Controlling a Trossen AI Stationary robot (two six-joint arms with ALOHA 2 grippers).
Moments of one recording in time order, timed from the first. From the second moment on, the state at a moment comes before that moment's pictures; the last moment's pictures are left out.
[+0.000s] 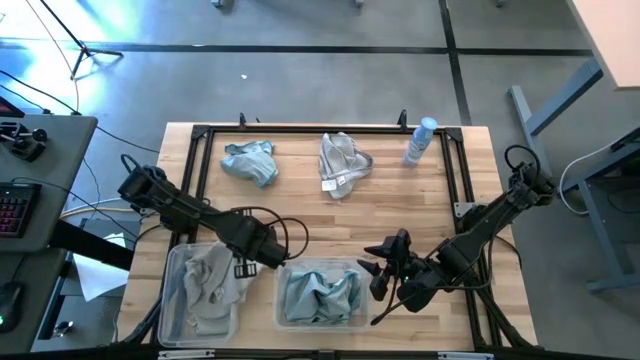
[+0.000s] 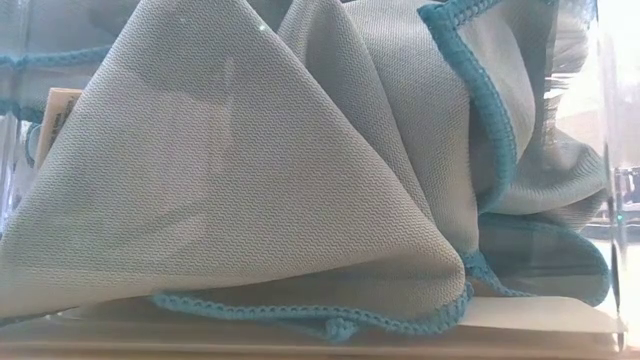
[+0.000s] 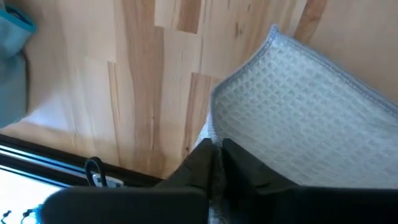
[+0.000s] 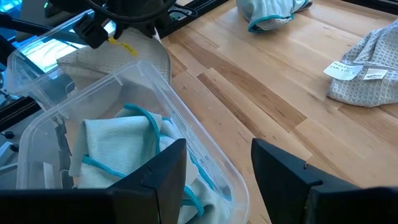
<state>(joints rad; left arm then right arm) -0.41 1.69 1.37 -1.49 -0.10 -0.57 0.70 1.51 1.18 -0.56 0.83 1.08</state>
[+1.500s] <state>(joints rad) -1.00 1.43 1.78 -1.57 0.05 -1.59 0.70 1.51 1.18 -0.60 0.84 1.07</state>
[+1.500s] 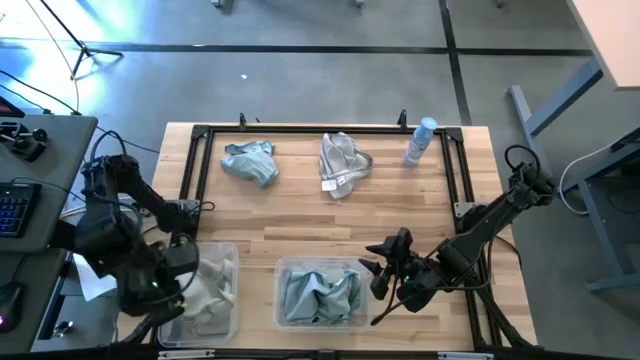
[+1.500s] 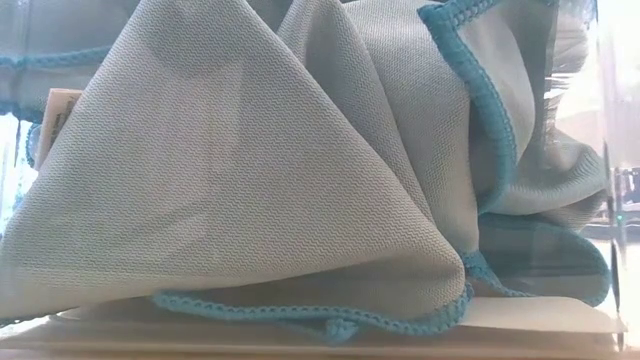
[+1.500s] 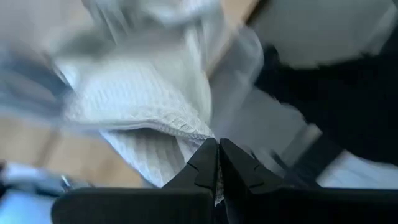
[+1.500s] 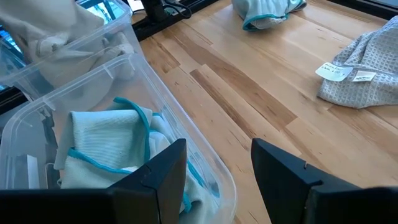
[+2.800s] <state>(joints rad) -0.93 1.43 0.94 -1.05 -0.06 -1.00 0.70 1.51 1.18 -0.61 0.83 1.07</state>
